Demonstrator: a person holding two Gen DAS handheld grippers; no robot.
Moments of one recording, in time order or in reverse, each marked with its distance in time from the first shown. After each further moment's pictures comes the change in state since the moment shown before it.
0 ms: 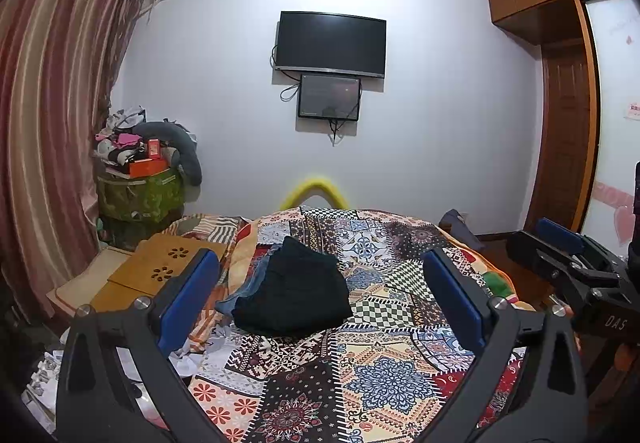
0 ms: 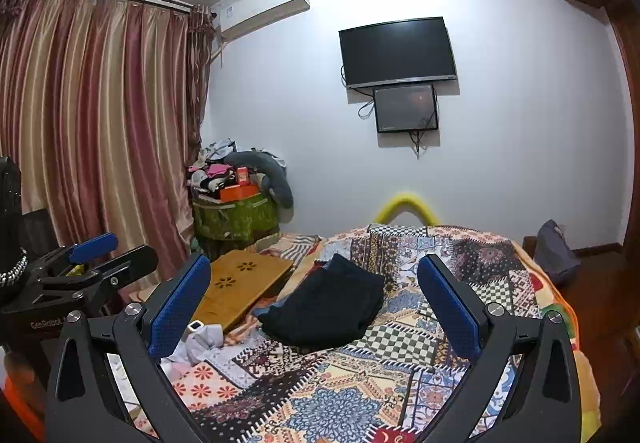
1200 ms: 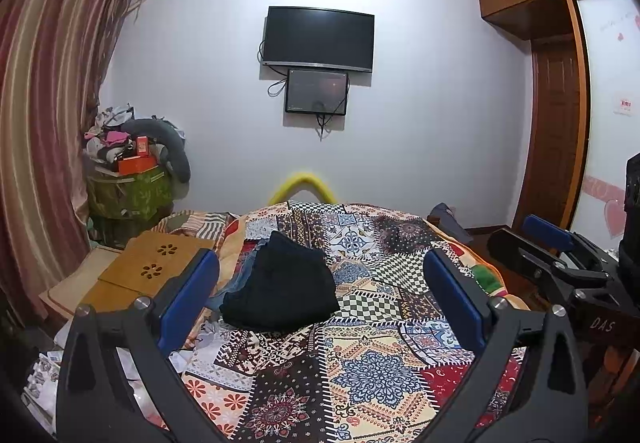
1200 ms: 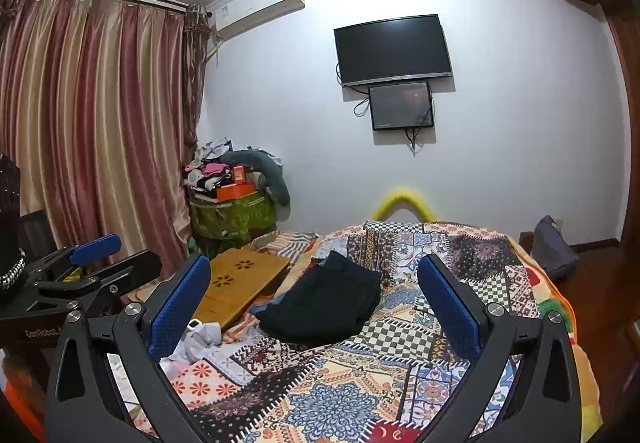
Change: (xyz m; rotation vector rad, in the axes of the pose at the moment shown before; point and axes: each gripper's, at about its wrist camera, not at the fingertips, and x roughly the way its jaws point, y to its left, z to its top) left arm -0.001 -0.001 -0.002 0.009 0.023 -0.052; right arm -0.003 -0.001 0.001 0.007 0.010 -0.019
